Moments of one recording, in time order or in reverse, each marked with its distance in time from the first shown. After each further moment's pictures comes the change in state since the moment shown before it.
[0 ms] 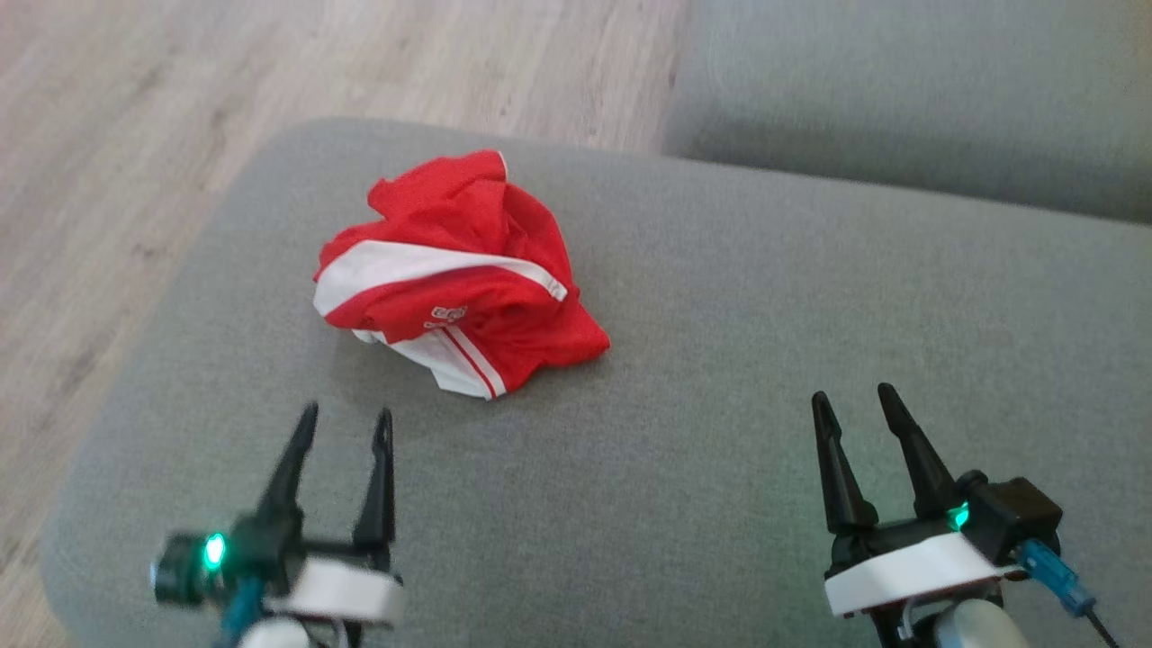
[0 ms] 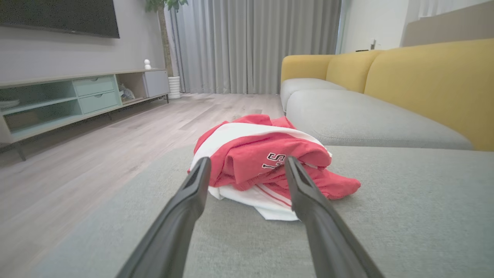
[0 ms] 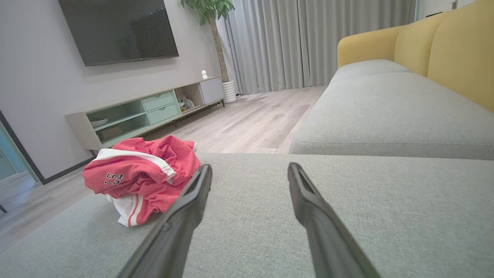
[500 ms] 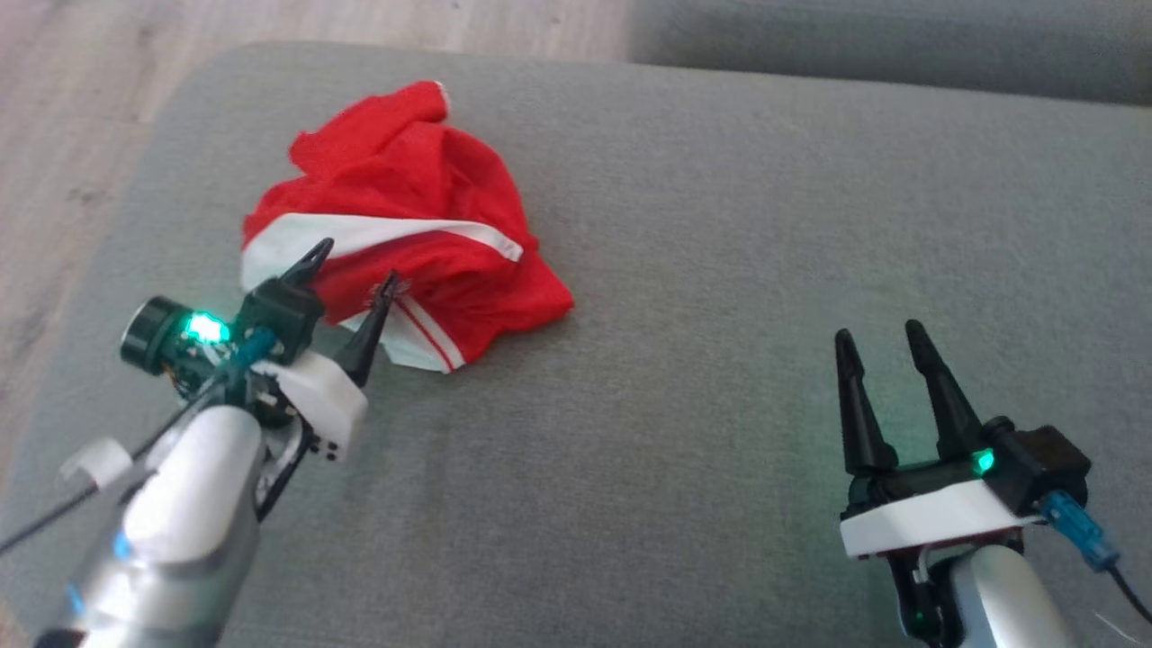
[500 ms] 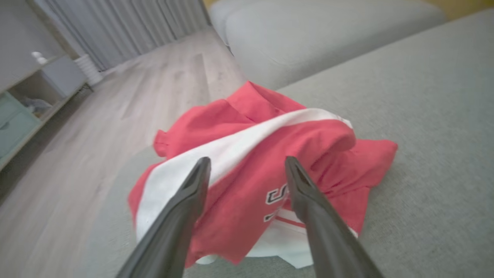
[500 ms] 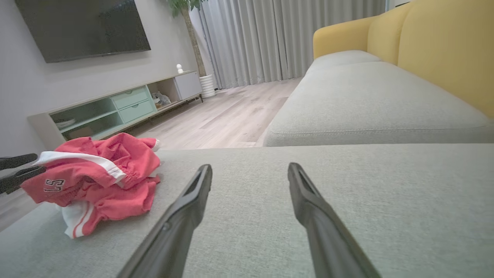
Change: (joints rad) left arm -0.533 0.237 -0.308 0.319 -0.067 -0.109 0.229; right arm -0.086 -0.001 -0.041 -0.018 -0.041 0.000 0.000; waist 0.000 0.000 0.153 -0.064
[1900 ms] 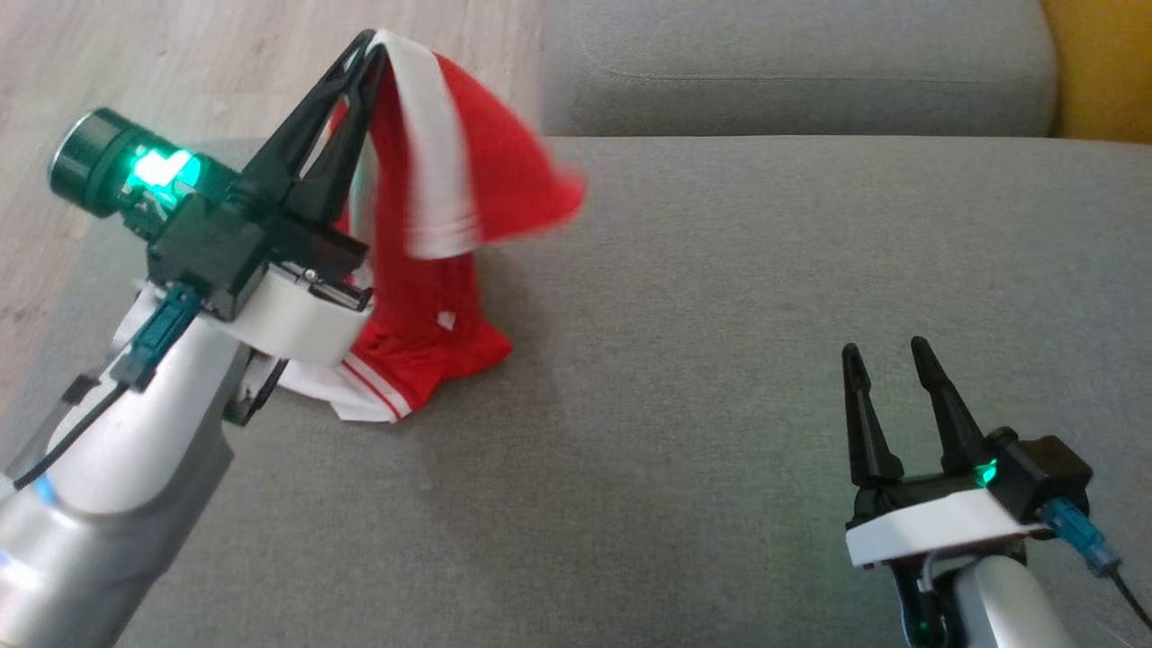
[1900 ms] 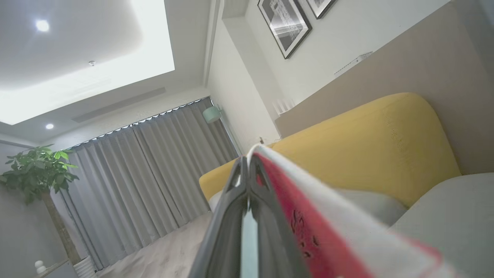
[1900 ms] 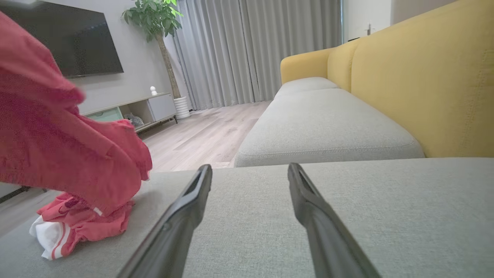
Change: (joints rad) left arm -0.175 0.173 -0.180 -0.416 -0.154 0.151 -0.214; right arm 0.009 -0.002 -0.015 0.037 0.015 0.000 0.000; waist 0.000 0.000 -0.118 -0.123
